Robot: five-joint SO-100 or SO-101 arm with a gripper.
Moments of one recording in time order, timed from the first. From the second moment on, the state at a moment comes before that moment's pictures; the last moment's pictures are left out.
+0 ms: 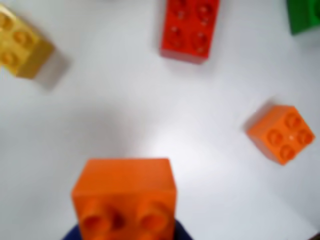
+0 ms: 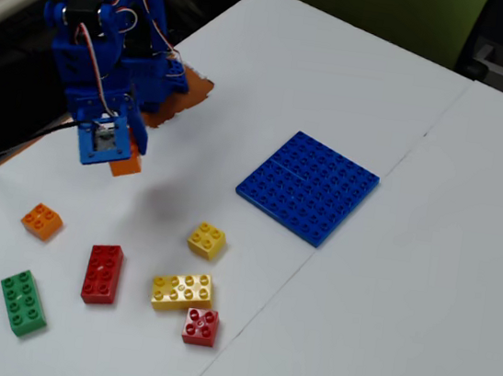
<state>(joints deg) 48.3 108.2 100.1 75.2 -101.2</state>
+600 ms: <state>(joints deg) 24.2 91.1 70.6 81.5 -96.3</state>
